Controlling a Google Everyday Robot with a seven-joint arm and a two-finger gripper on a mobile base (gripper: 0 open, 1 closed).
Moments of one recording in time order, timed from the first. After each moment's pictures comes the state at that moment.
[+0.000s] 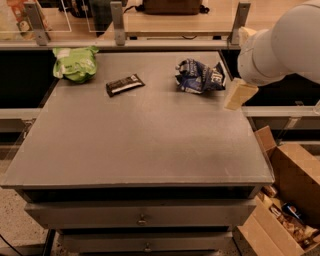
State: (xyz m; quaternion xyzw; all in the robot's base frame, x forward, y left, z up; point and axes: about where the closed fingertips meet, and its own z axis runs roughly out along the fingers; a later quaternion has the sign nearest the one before) arm 0.601 -0.195 0.947 -0.59 0.69 -0.23 0.35
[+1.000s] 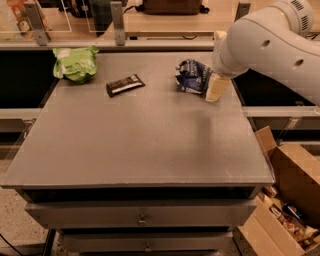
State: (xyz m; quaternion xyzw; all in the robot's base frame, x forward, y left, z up) arm 0.693 -0.172 0.904 -0.61 0.67 -0.25 0.33
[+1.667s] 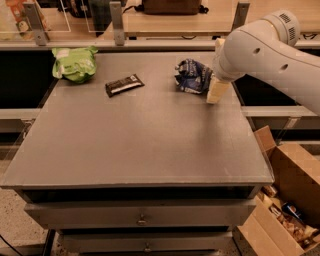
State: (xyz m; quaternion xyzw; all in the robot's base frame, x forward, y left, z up) arm 0.725 -0.181 0.872 -0.60 0.69 -0.24 0.33
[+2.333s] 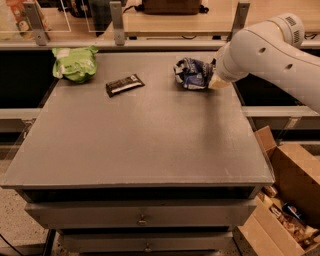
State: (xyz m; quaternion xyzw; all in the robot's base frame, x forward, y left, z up) arm 0.733 -0.189 0.868 -0.59 0.69 -0.23 0.34
